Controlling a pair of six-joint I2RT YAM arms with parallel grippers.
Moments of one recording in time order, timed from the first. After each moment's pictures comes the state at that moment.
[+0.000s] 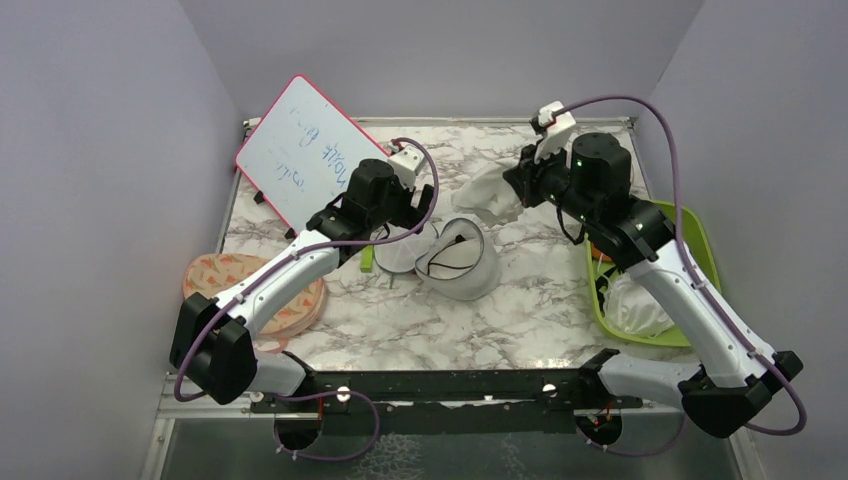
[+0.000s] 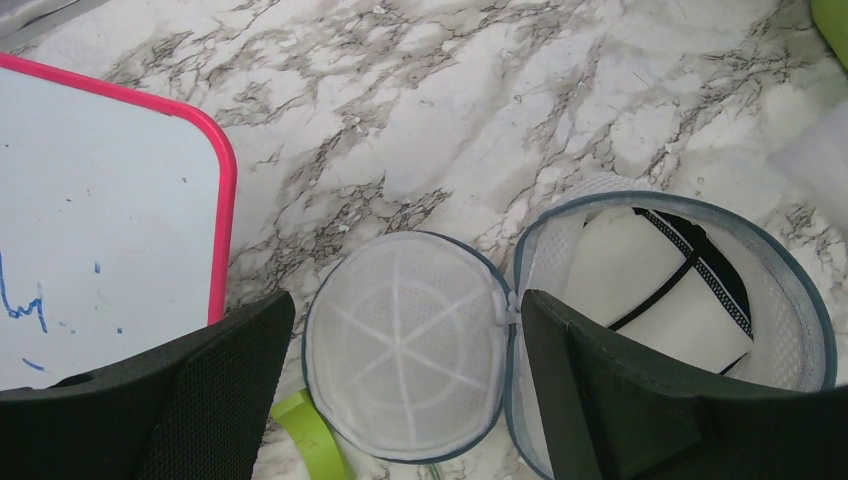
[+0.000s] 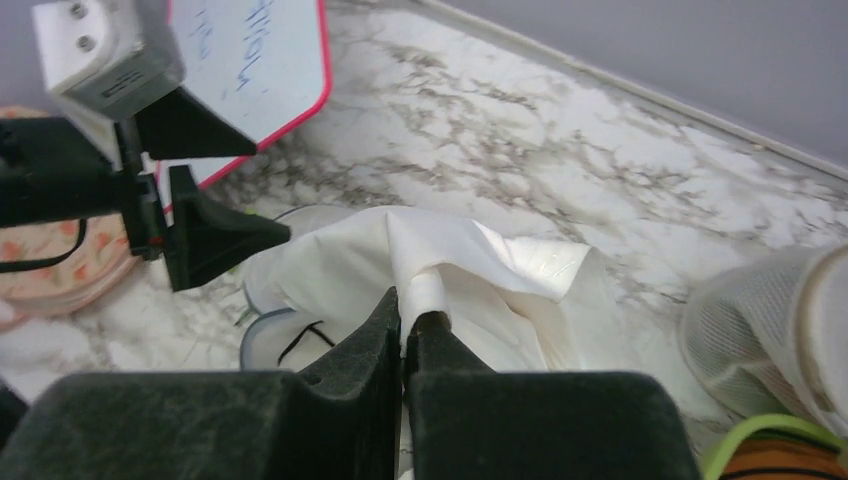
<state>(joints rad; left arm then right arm) -0.60 1.35 1.07 -0.19 -0.02 -0.03 0.59 1.17 1.40 -0.53 -0.05 0.03</state>
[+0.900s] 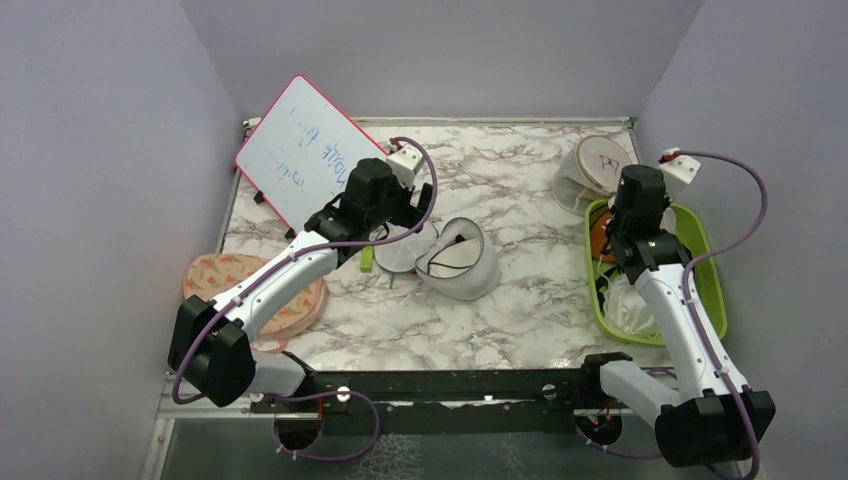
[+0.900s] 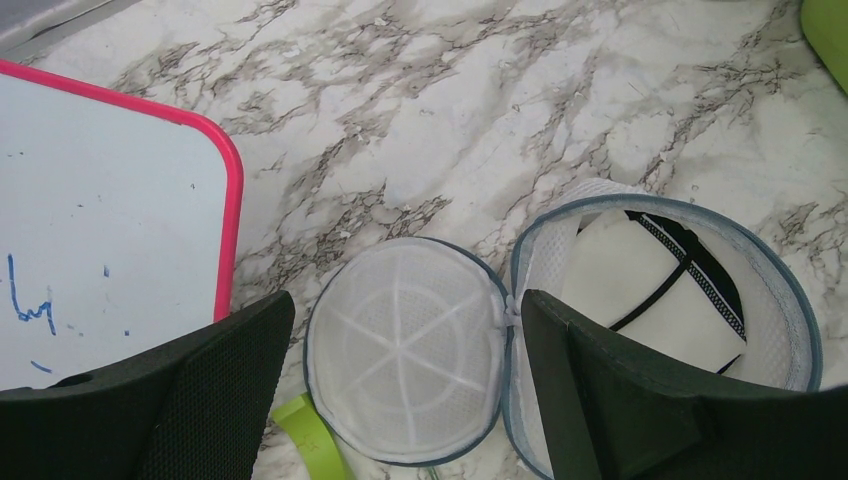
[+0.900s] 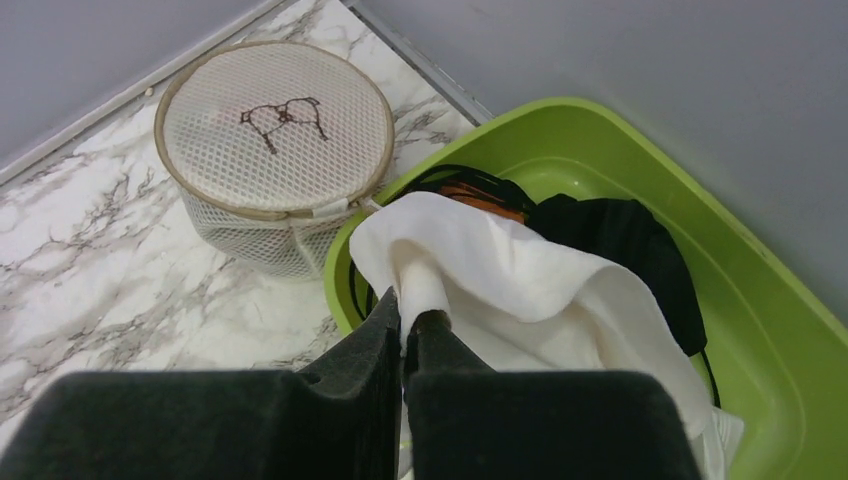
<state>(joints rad) -0.60 1.34 1.07 -0.18 -0.02 -0.03 0.08 1.02 0.96 -0.37 0.71 0.36</state>
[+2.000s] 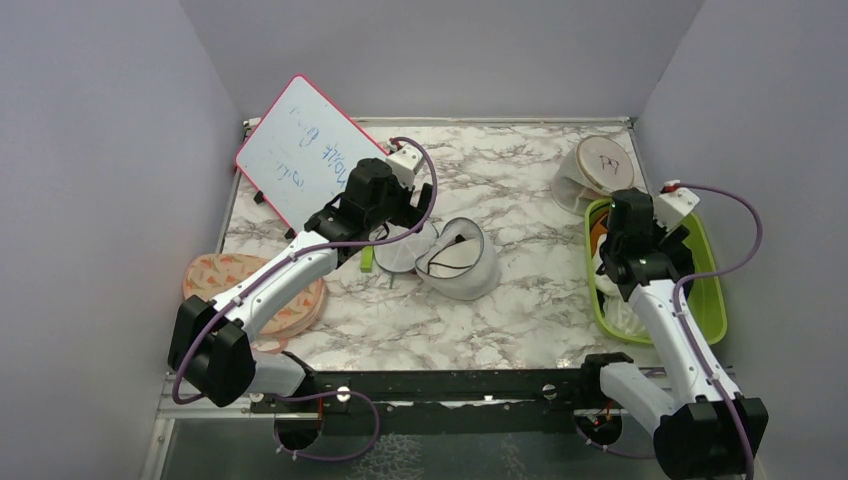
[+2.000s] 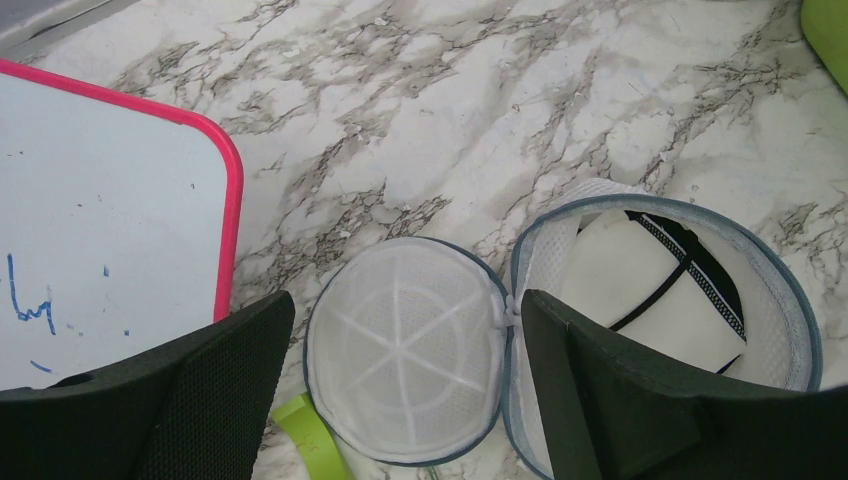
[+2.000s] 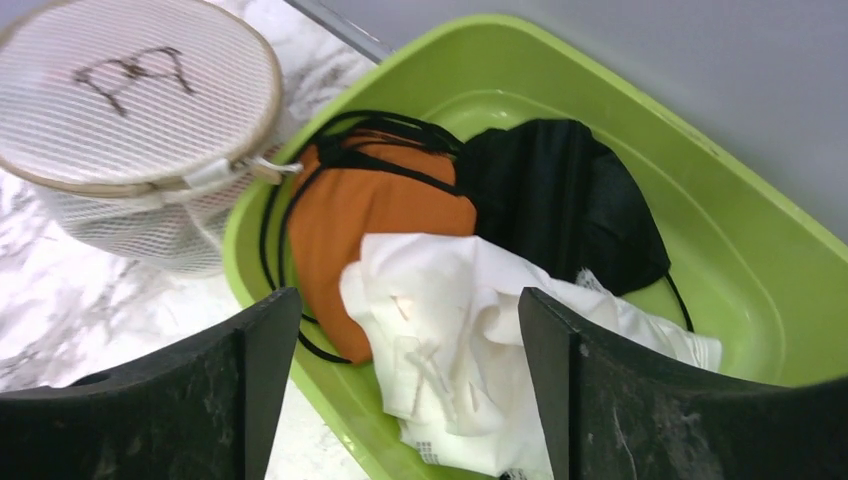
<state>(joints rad) -0.60 1.34 1.07 -0.18 -0.02 -0.03 0.06 0.95 0.75 -0.38 0.83 0.52</state>
